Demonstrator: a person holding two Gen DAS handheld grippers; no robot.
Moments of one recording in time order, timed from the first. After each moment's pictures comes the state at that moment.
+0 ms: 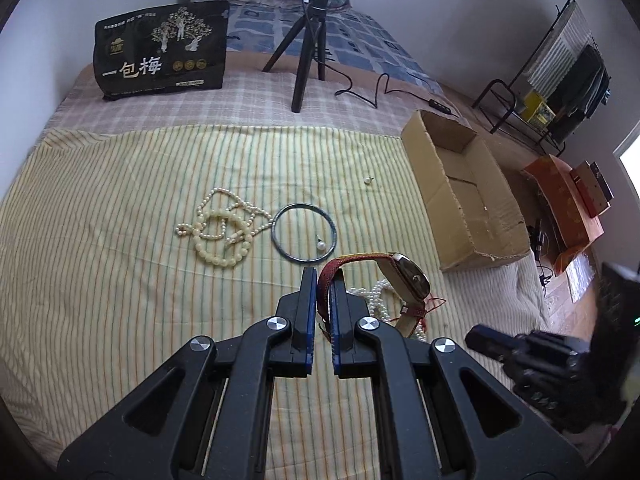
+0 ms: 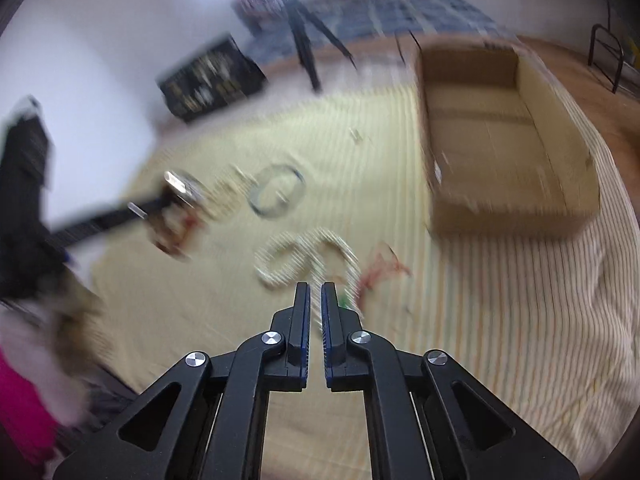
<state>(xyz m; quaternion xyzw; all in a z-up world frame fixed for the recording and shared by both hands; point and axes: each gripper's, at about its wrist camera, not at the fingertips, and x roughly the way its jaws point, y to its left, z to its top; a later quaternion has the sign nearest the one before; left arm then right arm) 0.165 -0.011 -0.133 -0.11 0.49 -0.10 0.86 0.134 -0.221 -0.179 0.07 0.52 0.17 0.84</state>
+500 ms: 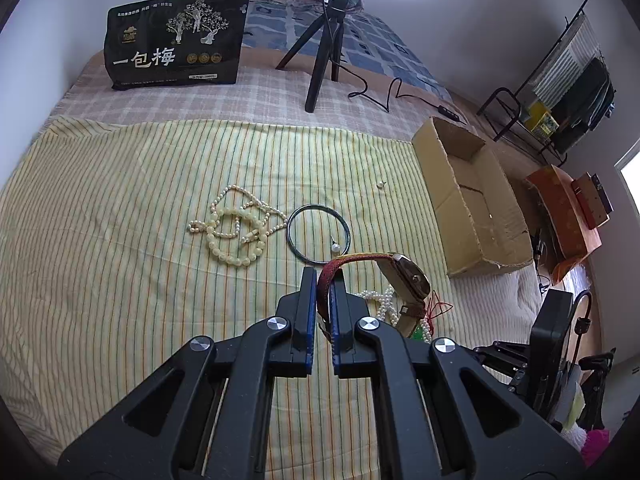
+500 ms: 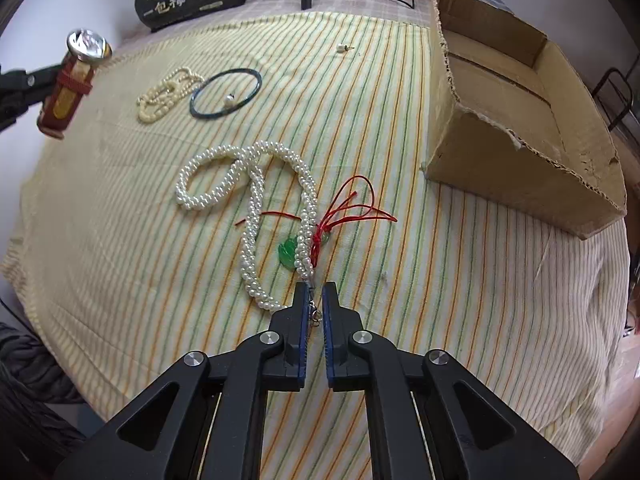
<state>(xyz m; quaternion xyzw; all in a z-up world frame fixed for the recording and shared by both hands) 0.168 0.003 -0.135 -0.13 0.50 -0.10 0.85 0.146 -0.197 -0.242 -0.07 0.57 0.14 0.81</state>
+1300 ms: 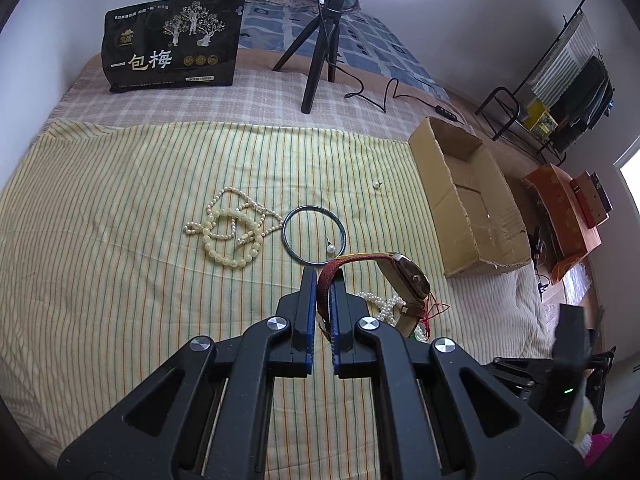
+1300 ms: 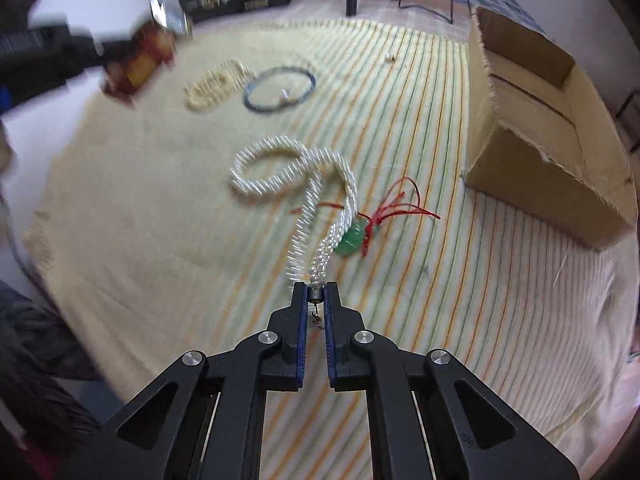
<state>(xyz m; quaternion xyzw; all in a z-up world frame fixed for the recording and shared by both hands) 0.168 0.000 -0.133 -0.12 0.49 -0.10 0.85 0.121 -0.188 -0.220 -0.04 0.56 0.20 0.80</state>
